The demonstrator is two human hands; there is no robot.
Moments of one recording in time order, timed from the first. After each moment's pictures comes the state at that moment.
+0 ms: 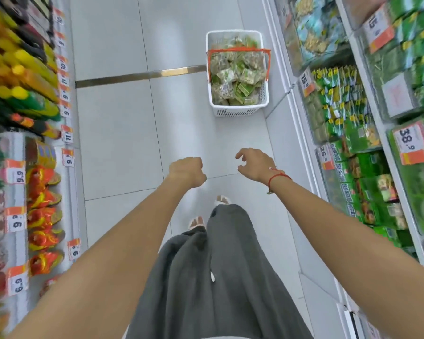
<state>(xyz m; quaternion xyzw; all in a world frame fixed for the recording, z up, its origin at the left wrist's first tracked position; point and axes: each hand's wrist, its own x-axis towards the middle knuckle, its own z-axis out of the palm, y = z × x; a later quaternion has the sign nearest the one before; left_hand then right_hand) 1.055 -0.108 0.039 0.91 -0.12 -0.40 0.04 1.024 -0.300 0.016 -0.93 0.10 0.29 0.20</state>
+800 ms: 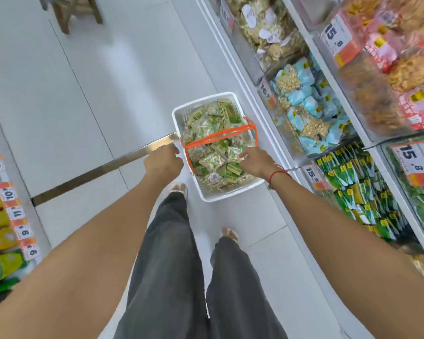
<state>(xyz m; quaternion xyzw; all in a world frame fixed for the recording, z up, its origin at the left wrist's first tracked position) 1.606 -0.252 -0.053 0.94 -0.12 -0.30 0.08 1.500 -0.457 -0.046 -0.81 0.36 0.31 0.33</state>
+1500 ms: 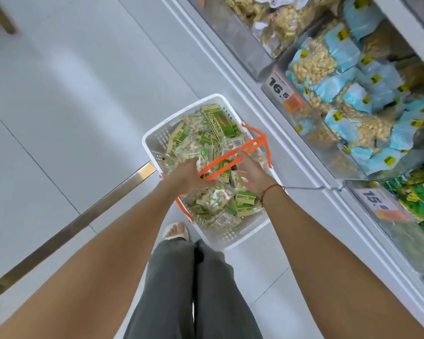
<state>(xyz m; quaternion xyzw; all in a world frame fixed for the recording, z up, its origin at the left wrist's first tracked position) 1.727 -0.373 -0.298 0.81 -0.30 -0.51 0.06 1.609 -0.503 -0.278 -0.42 0.61 0.12 0.67</state>
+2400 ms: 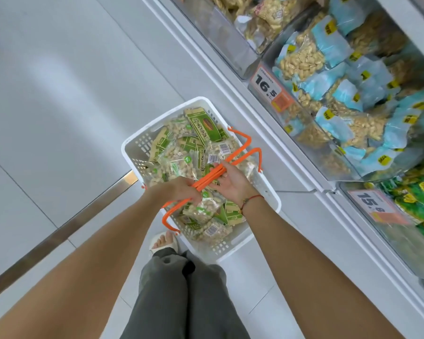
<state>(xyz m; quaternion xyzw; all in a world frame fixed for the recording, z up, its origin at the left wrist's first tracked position) 1.717 -0.384 -0.333 0.71 -0.26 -0.66 0.07 1.610 -0.494 -0.316 -0.20 0.60 0.00 0.78</state>
